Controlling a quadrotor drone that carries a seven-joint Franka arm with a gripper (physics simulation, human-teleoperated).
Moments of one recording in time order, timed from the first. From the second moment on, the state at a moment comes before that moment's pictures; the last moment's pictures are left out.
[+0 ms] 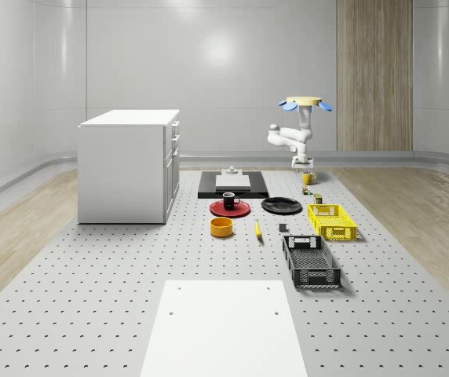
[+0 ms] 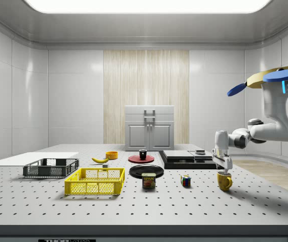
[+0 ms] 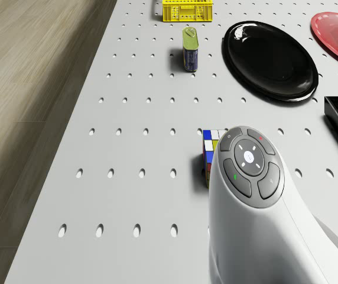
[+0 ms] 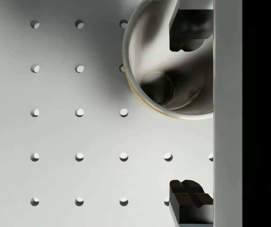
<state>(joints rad) -0.94 -1.60 1.31 -2.83 -1.81 1.68 1.42</state>
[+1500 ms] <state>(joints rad) -0.99 -1.58 1.25 -2.78 -1.87 1.69 1.43</state>
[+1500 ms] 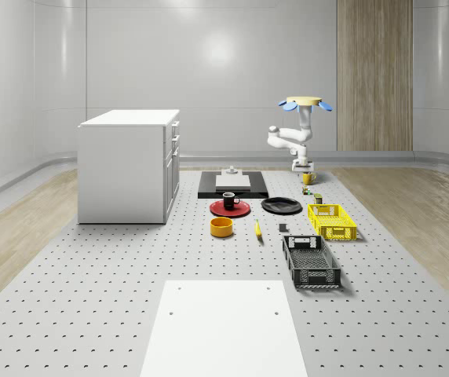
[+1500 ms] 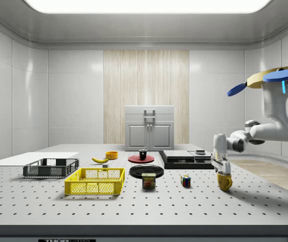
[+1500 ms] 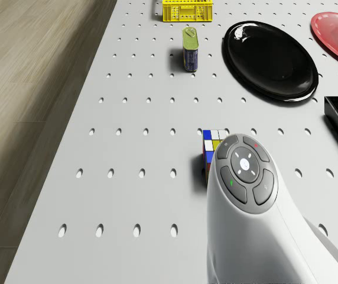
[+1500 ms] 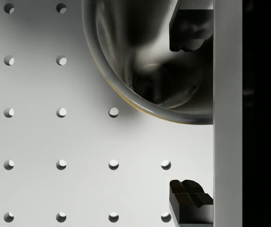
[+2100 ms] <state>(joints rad) -0.99 -1.58 1.26 -2.78 -1.86 1.69 1.43</state>
